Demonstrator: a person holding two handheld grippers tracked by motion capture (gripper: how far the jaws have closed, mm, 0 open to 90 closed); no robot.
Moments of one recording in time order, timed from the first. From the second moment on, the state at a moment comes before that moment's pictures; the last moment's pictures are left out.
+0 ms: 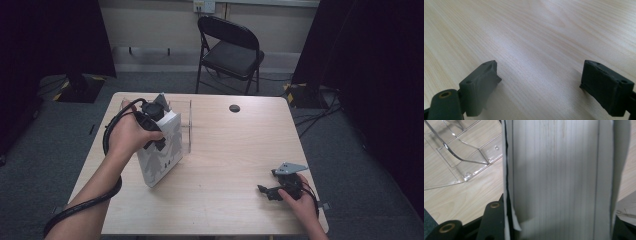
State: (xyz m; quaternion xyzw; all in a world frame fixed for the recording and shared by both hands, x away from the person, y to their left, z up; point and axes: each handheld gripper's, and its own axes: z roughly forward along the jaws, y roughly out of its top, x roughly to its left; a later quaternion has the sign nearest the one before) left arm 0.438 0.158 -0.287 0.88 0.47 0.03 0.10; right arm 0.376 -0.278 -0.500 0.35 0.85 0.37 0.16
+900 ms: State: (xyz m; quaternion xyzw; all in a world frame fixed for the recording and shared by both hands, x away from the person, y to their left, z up) left arm 0.459 0.141 -0.283 0.86 0.50 0.05 0.11; right arm 0.376 -0.278 -0.500 0.35 0.85 0.37 0.16
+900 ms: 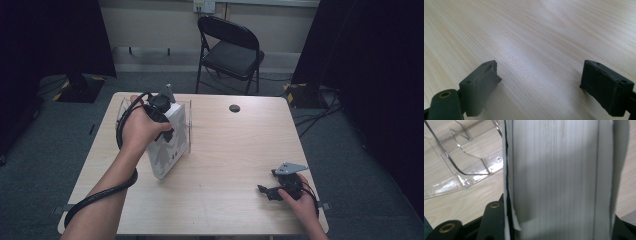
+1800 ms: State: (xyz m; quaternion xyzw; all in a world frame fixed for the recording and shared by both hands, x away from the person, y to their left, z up) left arm 0.478 0.134 -0.283 0.84 0.53 0.05 0.11; right arm 0.376 -0.278 -0.500 0.35 0.85 0.37 0.16
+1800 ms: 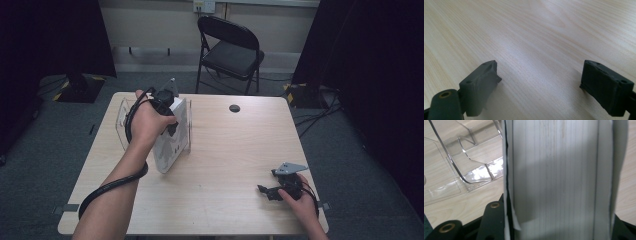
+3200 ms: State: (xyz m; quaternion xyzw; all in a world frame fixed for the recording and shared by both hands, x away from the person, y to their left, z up) left arm 0.512 0.126 -0.293 0.79 0.60 0.06 0.13; right arm 0.376 -0.278 -0.500 0.35 0.85 0.37 0.16
